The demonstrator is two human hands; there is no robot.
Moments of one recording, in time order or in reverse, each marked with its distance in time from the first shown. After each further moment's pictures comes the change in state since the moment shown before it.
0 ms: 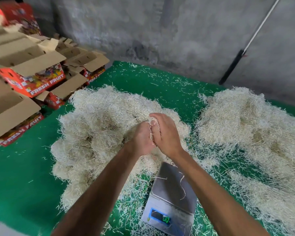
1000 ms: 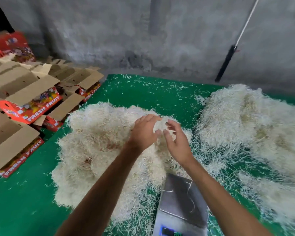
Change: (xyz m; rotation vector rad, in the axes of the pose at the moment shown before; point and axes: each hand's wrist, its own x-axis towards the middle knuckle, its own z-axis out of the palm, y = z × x) left_hand 0.075 0.021 -0.031 1.261 0.136 0.709; right_hand 0.009 0.049 0.002 0.370 0.114 0.346
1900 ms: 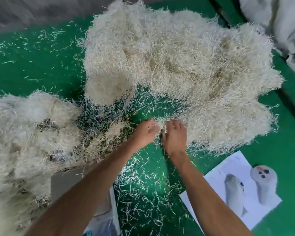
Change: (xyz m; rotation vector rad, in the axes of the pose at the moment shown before) left_hand 0.008 0.290 0.387 -0.271 -0.760 0.253; right_hand -0.180 0.309 -0.269 -0.783 0.250 0.654
